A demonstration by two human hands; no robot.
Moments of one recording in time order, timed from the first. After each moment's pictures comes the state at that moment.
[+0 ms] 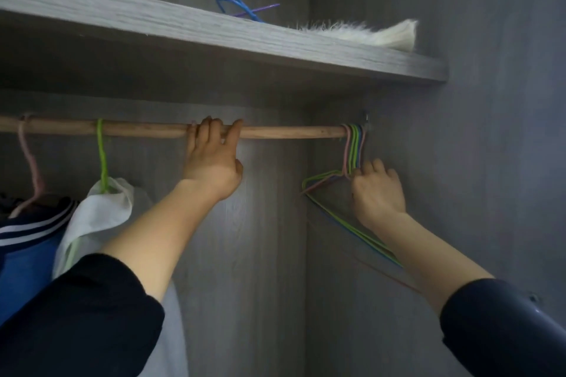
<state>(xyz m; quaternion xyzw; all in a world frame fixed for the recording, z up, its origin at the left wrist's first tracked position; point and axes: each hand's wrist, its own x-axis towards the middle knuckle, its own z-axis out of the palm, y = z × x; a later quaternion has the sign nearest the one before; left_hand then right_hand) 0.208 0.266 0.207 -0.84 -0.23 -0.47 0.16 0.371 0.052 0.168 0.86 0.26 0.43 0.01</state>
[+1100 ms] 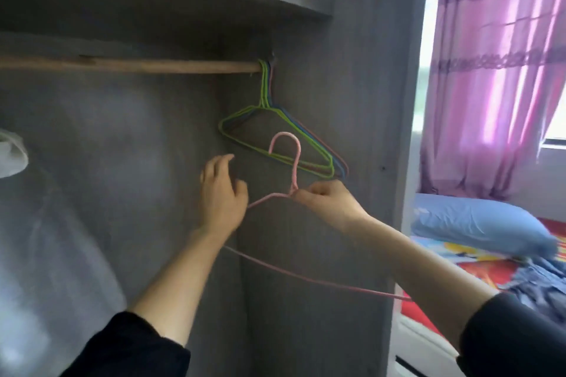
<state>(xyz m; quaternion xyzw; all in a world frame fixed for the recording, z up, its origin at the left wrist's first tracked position) 0.222 0.152 0.057 -0.85 -0.06 -0.47 -0.24 0.267 -0.045 0.052 0.83 0.22 0.06 -0.51</state>
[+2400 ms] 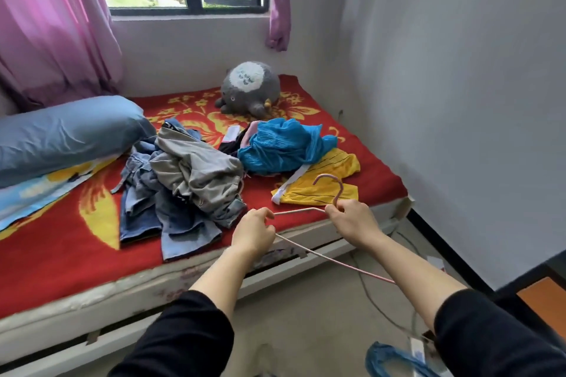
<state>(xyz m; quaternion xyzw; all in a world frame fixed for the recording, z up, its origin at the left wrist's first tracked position) 0.209 -0.765 -0.257 -0.86 0.39 0.18 -0.29 0.038 -0.893 -0.207 0.84 -0.44 0.12 -0.28</state>
